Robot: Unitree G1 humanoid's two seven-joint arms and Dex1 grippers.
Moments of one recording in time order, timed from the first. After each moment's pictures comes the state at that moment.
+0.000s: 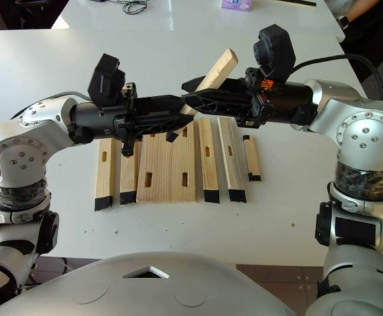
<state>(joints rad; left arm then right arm) -0.46 0.43 0.00 -0.48 -1.00 0.94 -0.80 -0.52 -0.69 -0.13 -0.30 1.22 1.06 0.94</state>
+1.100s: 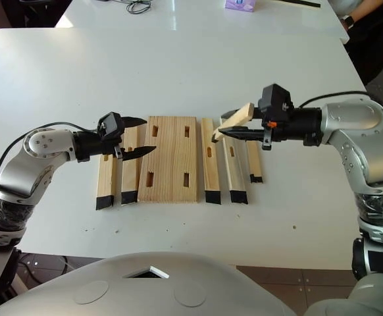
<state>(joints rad) -0.21 0.69 -0.22 -0.23 -0.32 0.34 -0.88 -0.23 -0.92 0.00 -0.25 0.50 0.38 1.21</state>
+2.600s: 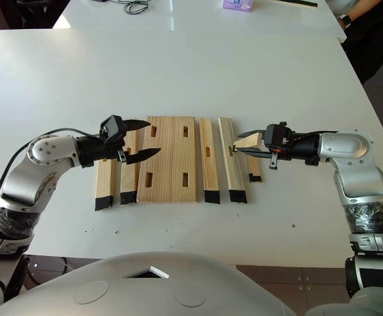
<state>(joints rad) -0.16 0.62 -0.19 -0.29 -0.32 0.38 -0.88 -0.12 -0.85 0.03 0.06 0.26 -0.13 1.23</state>
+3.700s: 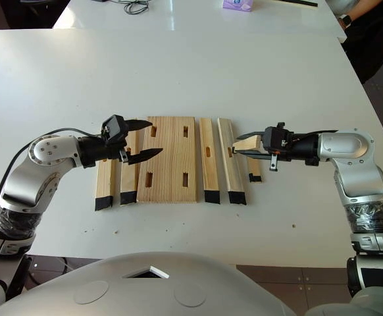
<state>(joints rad) -0.15 0.61 -0.19 -0.31 -0.32 0.40 -0.87 -0.13 -0.87 0.05 0.06 0.25 -0.15 1.25</state>
